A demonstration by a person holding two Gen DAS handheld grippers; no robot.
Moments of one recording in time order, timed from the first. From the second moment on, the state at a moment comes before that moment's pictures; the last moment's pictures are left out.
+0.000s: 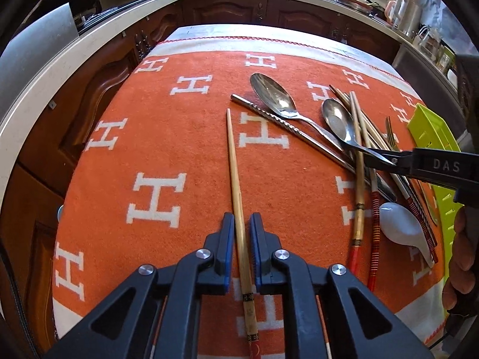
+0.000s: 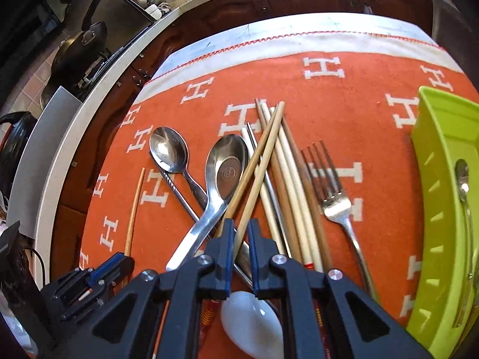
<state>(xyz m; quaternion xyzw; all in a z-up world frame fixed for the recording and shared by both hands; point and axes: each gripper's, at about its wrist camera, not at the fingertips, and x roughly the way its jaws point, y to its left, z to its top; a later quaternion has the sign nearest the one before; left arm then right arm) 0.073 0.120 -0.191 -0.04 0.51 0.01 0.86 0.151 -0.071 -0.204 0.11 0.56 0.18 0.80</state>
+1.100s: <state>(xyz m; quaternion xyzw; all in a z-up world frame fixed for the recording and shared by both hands) 0.090 0.023 -0.091 -0.11 0.51 -0.15 0.84 0.090 -0.197 -0.131 0.24 0.50 0.15 0.82</state>
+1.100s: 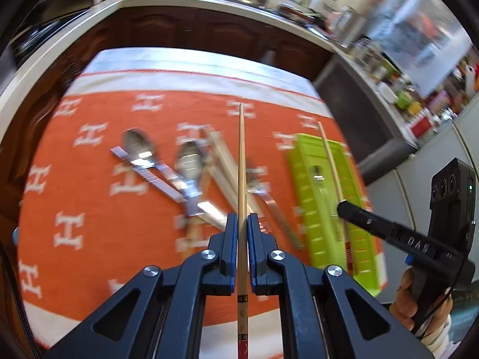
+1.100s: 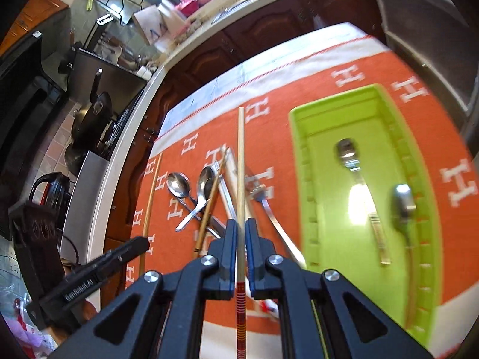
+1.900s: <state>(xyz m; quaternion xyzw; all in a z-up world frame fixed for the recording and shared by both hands) 0.097 -0.142 -0.103 -0.02 0.55 -0.19 0.82 0.065 -0.275 -0.136 0.12 0.52 0.07 0.84</state>
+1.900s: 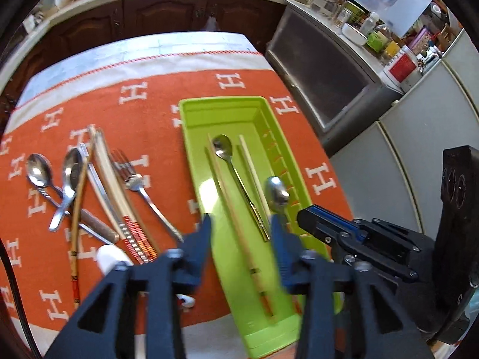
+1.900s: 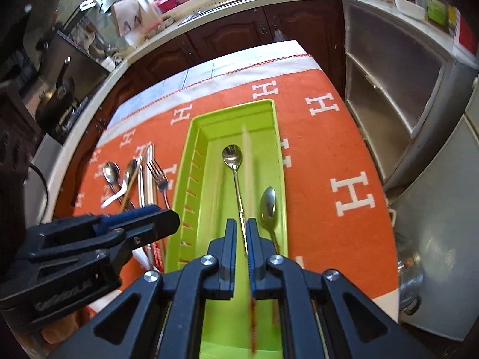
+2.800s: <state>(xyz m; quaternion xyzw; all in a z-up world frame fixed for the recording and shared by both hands) 0.079 -0.068 -0.063 -0.02 0.45 -0.05 0.89 0.067 -0.249 -0.123 0.09 0.51 0.04 0.85</state>
